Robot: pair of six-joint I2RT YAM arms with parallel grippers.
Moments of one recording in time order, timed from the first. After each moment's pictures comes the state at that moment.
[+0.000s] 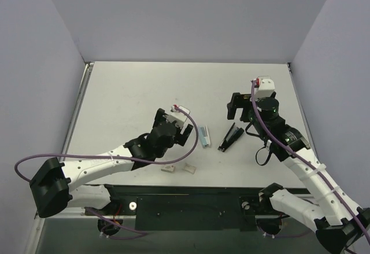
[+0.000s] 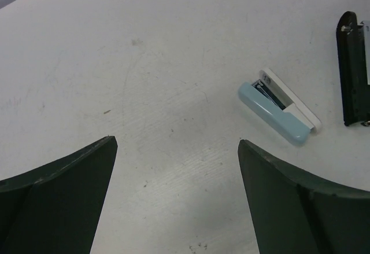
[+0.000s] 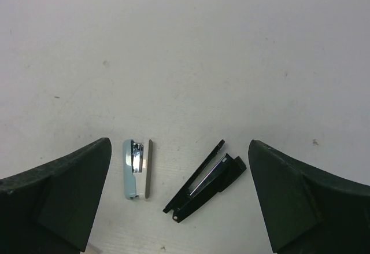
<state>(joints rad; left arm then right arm) -1.01 1.25 0.79 0.04 -0.61 -0.05 0.51 0.93 0.95 -0.39 0.30 0.21</state>
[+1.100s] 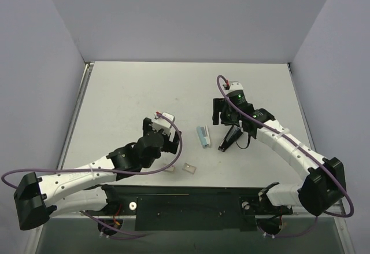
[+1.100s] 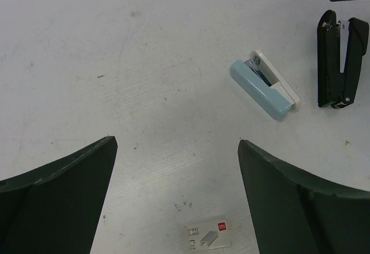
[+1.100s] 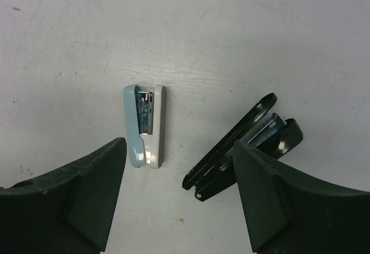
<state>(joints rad) -1.07 1.02 0.70 -0.11 -0.62 -0.24 0.53 1.26 0.97 -0.45 0.20 0.34</state>
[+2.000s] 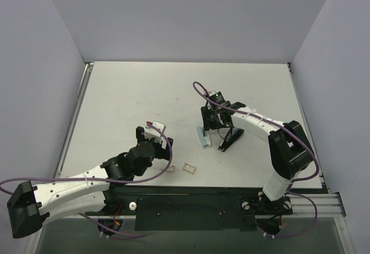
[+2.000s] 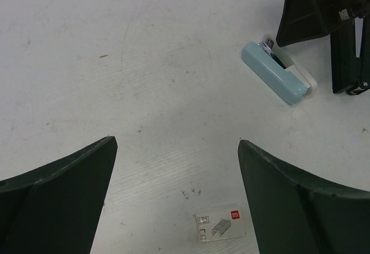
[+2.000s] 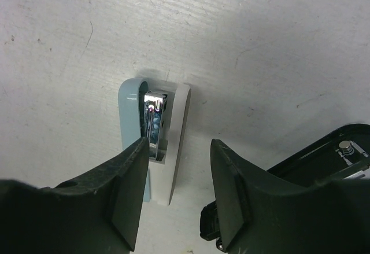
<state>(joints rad) -1.06 0.86 0.48 0.00 -0.62 -0.26 0.55 1.69 1.07 -0.41 0.04 0.29</state>
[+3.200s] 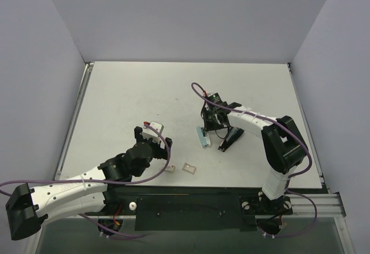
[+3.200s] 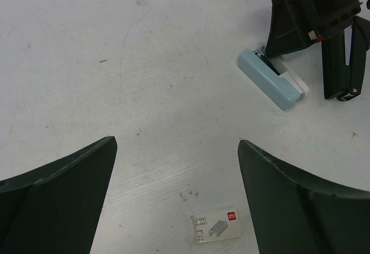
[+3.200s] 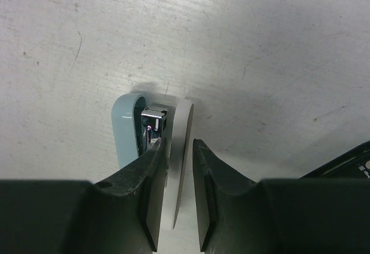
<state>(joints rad) -1.06 0.82 0.47 0.00 -0.62 -0.26 0.55 1.77 1.09 -0.37 0.03 0.33</state>
